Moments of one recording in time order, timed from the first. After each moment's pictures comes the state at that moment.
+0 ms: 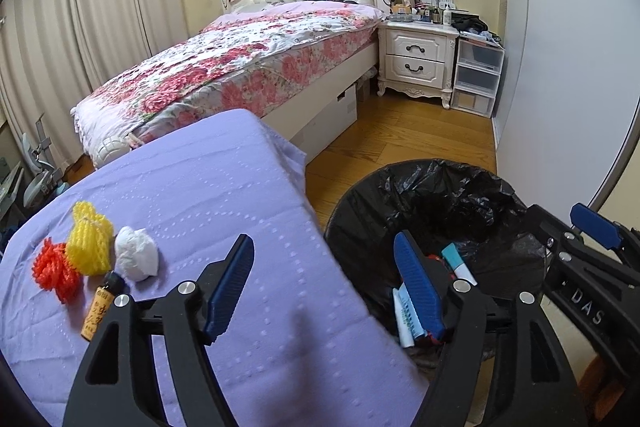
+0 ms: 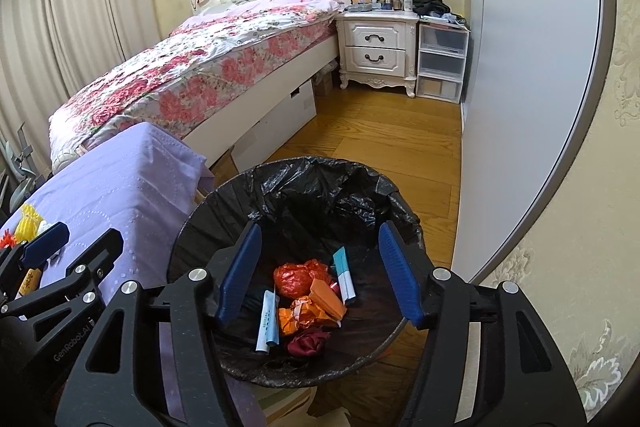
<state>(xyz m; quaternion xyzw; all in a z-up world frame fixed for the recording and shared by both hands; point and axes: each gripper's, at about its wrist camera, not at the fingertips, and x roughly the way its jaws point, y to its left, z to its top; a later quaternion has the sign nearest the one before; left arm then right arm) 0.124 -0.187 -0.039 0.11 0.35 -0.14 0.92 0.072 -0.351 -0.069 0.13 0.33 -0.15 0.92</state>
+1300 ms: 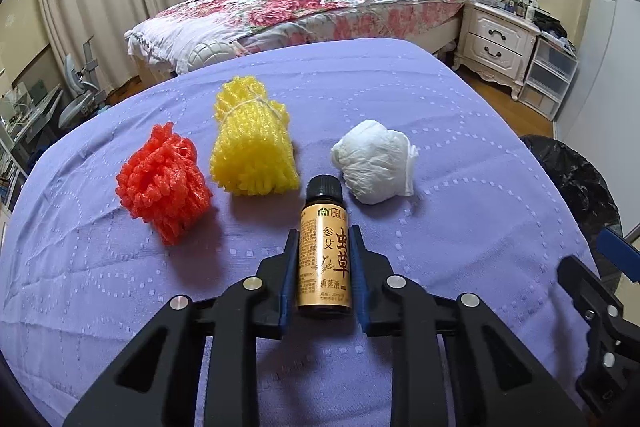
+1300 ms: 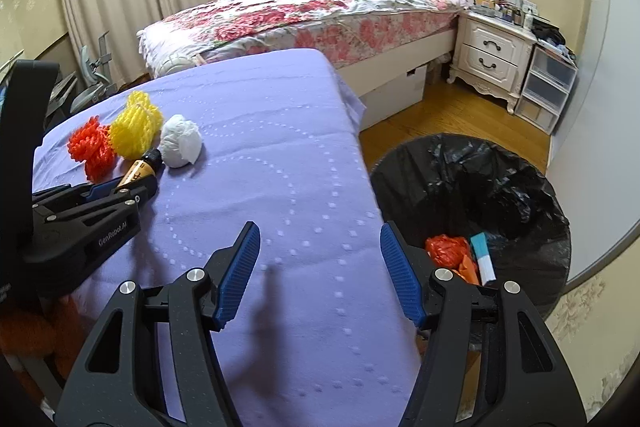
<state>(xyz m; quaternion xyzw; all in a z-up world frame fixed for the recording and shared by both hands) 0.141 -0.024 -0.068 0.05 0.42 -0.03 0.90 0.096 -0.184 -0.072 0.03 0.39 0.02 0.92</state>
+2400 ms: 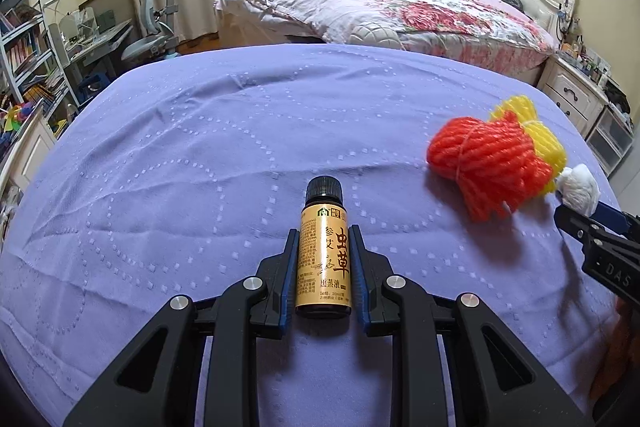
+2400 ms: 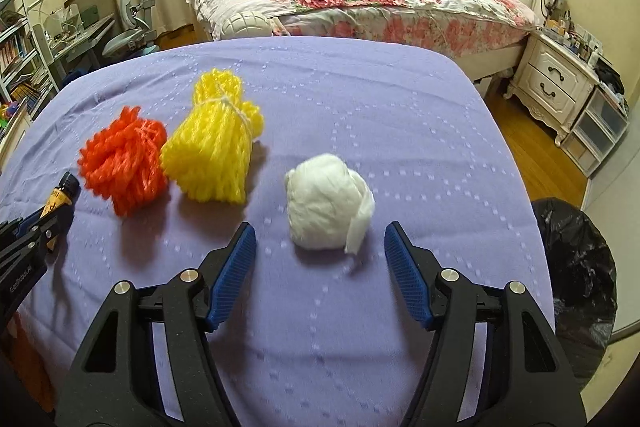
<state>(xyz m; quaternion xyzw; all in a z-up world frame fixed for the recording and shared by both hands) 0.123 0.143 -0.065 -0.05 0.42 0.08 0.90 0.179 -0.065 -0.079 -0.04 0.43 0.09 0.90</state>
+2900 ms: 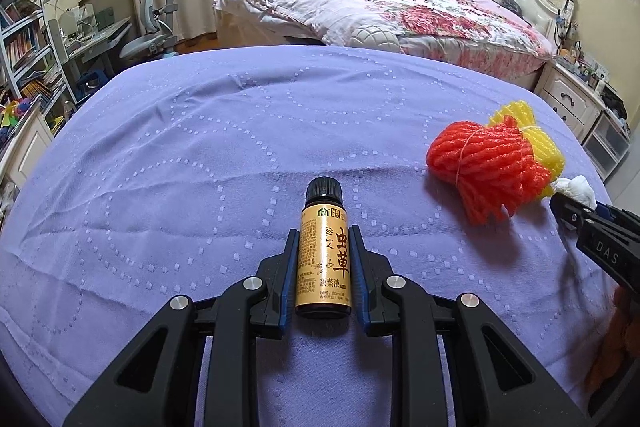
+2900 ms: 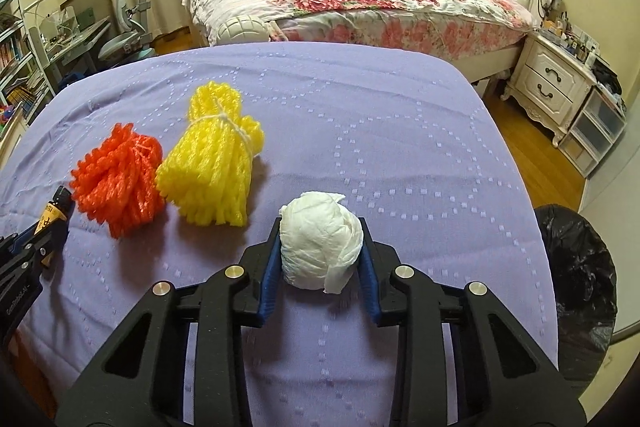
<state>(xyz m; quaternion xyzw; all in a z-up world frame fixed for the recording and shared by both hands) 0.118 0.145 -0.062 -0.05 0.42 0.08 0.90 0.181 -0.061 -0.076 -0.04 0.42 0.09 0.90</state>
